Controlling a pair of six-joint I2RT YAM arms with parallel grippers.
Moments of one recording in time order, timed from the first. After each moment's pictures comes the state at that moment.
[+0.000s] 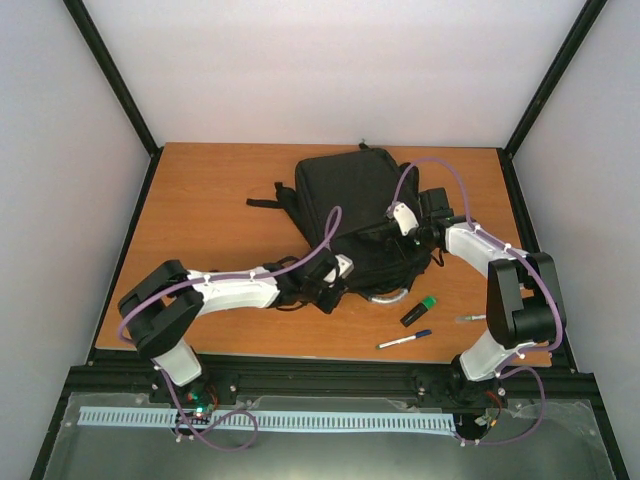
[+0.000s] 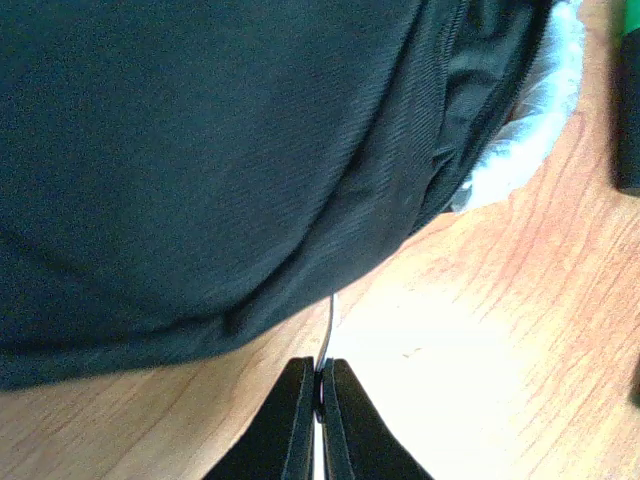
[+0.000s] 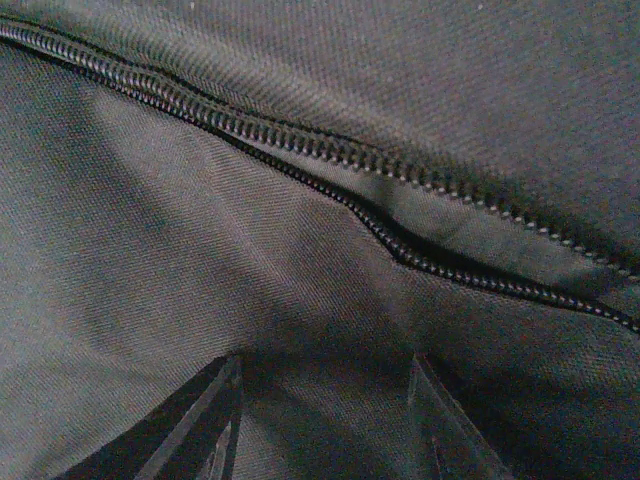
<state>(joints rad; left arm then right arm) -0.93 1.63 0.86 -0.17 0.11 -0.31 0.20 1.62 0.98 -0.43 -0.40 -0.39</state>
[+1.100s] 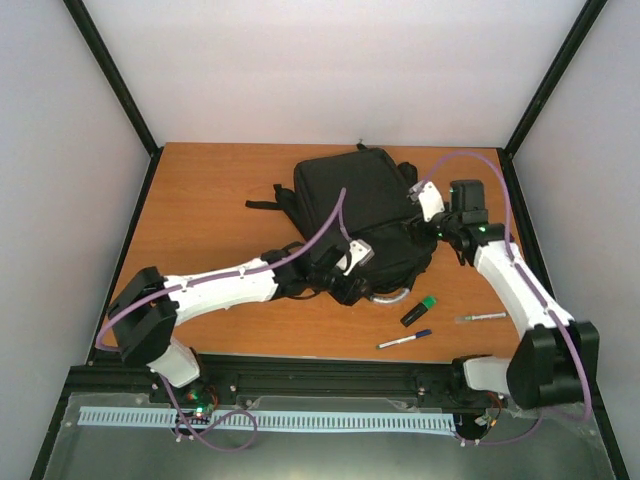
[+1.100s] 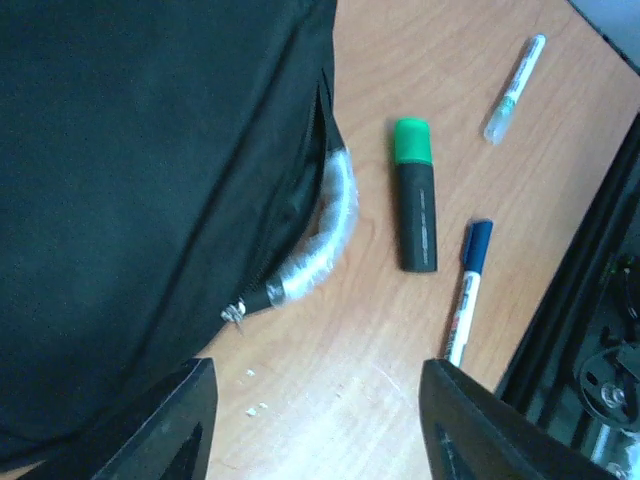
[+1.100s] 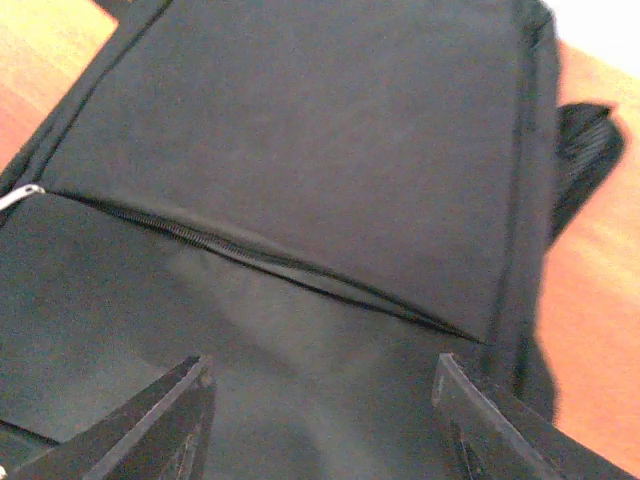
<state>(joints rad) -1.01 1.59 1.05 -0.28 0.19 -0.31 0.15 1.33 0.97 -0.45 -0.38 -0.38</state>
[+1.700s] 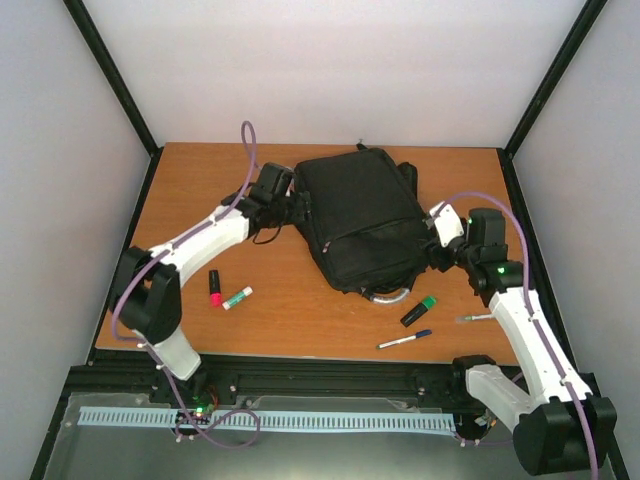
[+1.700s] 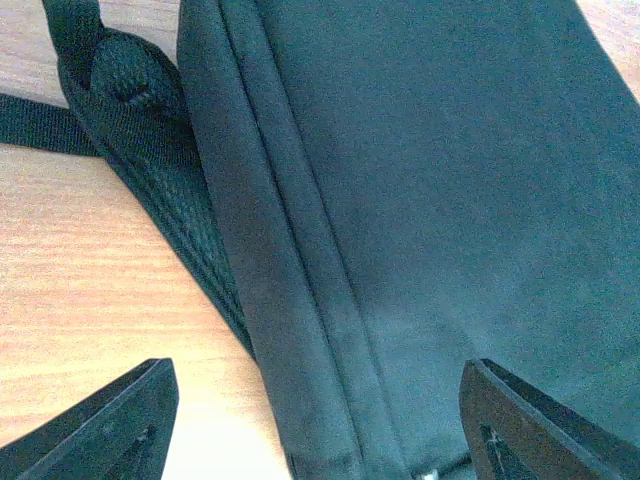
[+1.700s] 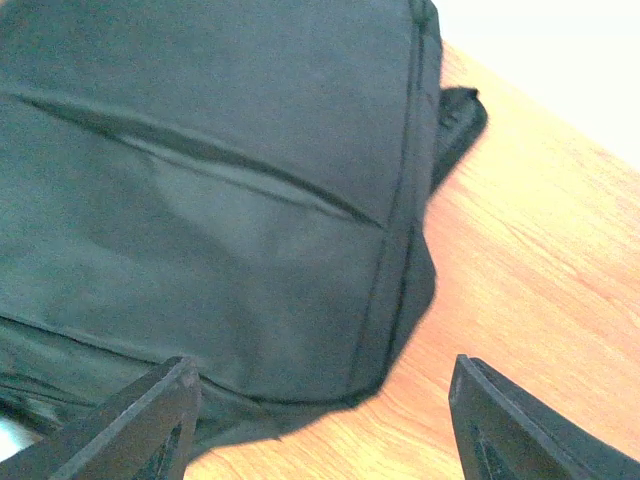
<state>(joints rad) -0.55 1.63 1.27 -0.45 -0.01 -0.63 0.10 0.96 0.81 -0.51 -0.25 -0.47</state>
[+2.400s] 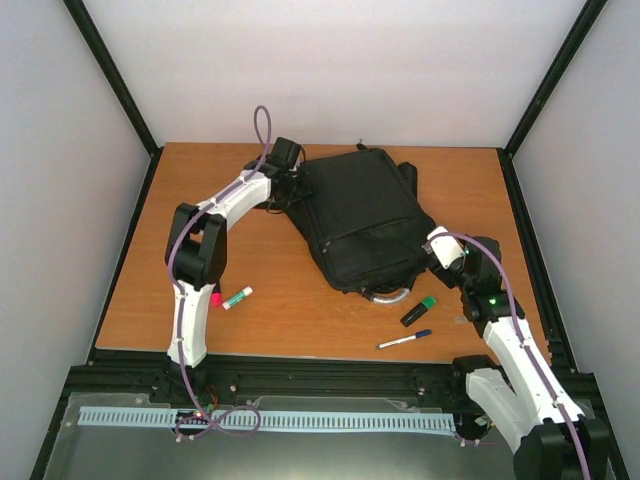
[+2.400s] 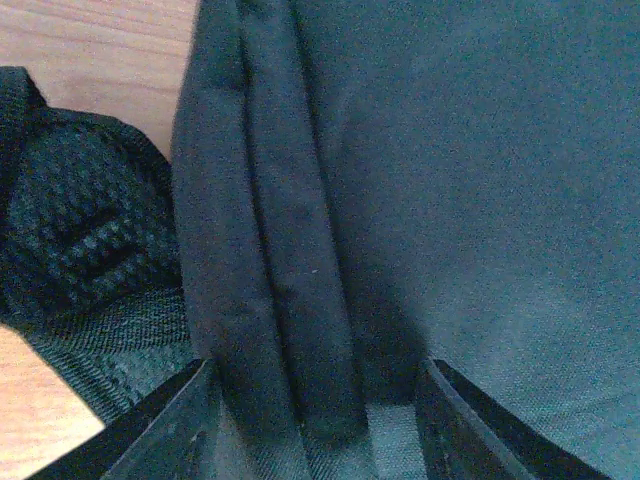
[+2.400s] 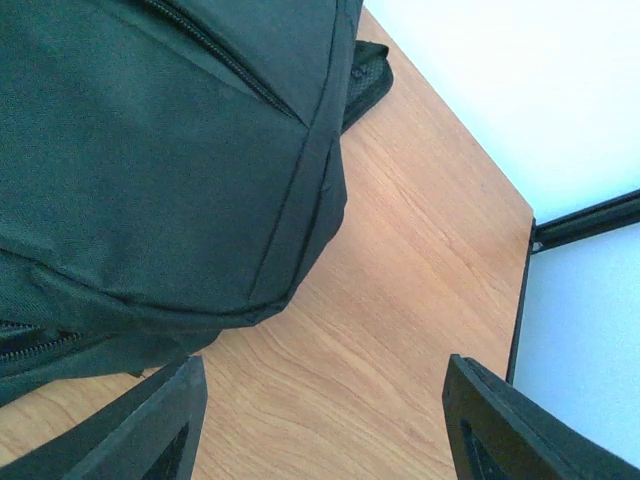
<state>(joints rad) -0.41 2.17 1.80 -0.60 0.11 -0.65 0.10 0.79 0.48 -0.23 0.02 -0.74</state>
